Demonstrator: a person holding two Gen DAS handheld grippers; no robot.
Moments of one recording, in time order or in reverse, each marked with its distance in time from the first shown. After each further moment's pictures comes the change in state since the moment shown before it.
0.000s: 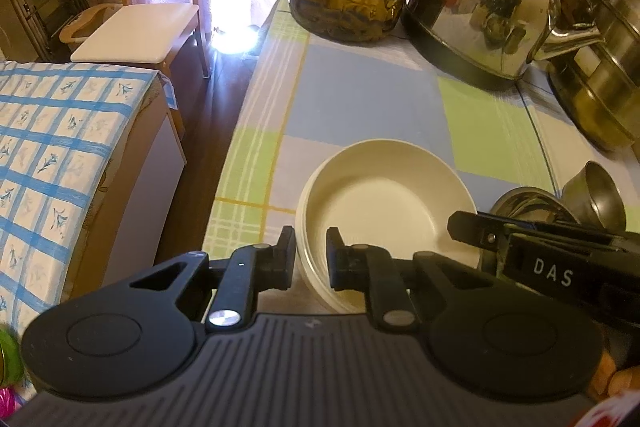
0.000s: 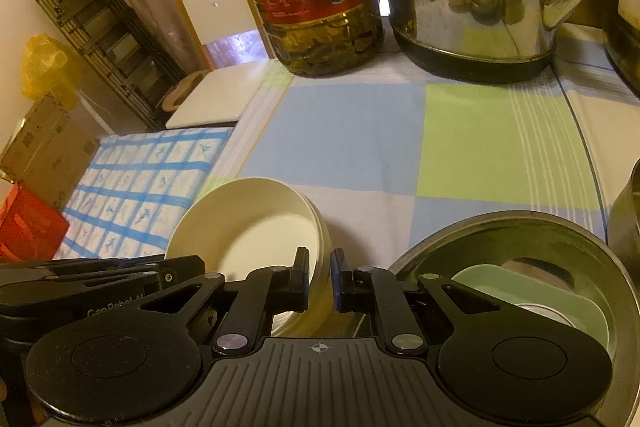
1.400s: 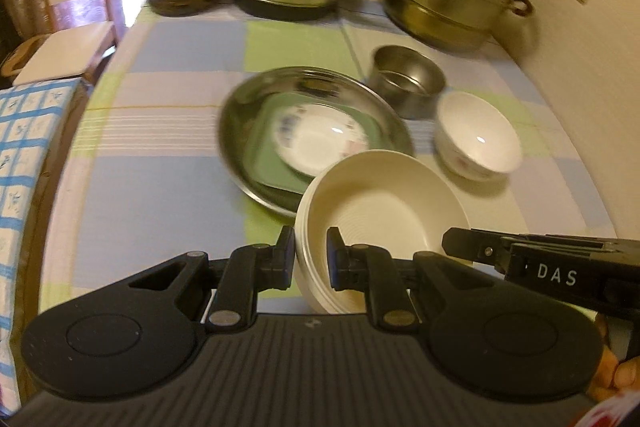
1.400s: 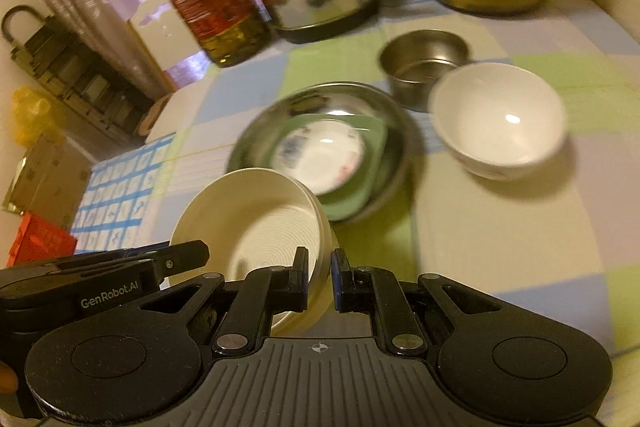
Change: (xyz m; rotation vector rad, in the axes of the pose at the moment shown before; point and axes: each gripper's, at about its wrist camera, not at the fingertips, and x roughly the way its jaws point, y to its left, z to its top) left arm -0.120 -0.162 -0.143 0.197 0.010 -0.158; right arm -0.218 -0.092 -0.142 0.223 -0.025 -0.071
